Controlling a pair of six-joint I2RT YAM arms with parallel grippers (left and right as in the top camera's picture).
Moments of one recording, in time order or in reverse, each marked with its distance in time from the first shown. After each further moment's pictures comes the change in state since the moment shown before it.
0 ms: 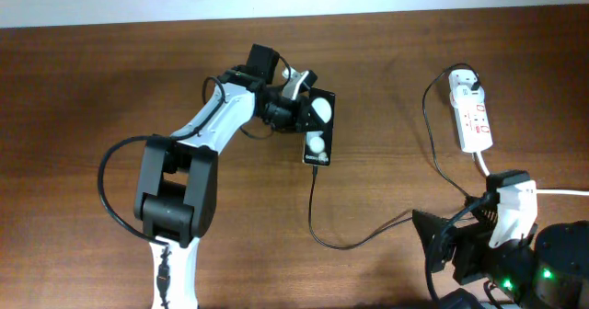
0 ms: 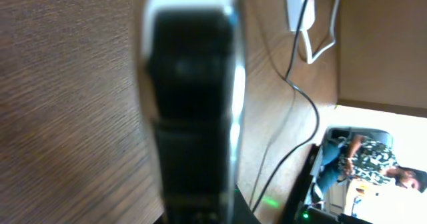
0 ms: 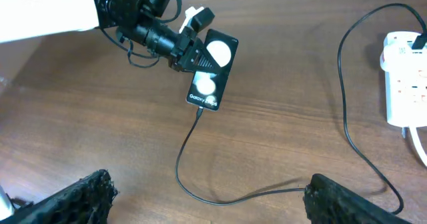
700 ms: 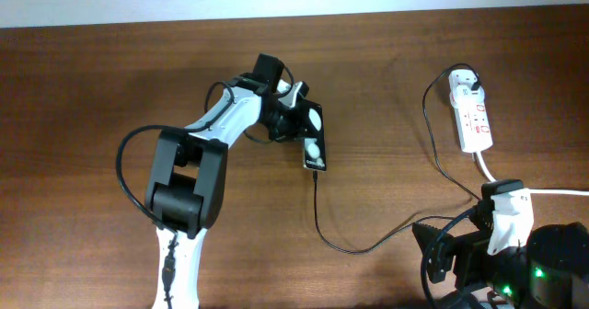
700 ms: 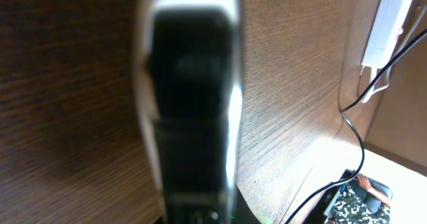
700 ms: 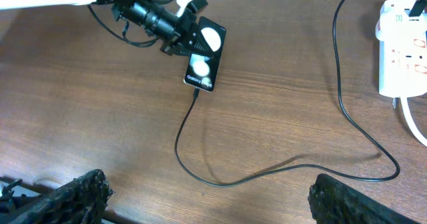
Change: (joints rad) left arm -0.018 0.084 0.004 0.015 -0.156 -0.212; right arm 0.000 0.000 0.000 -0.101 0.000 -0.003
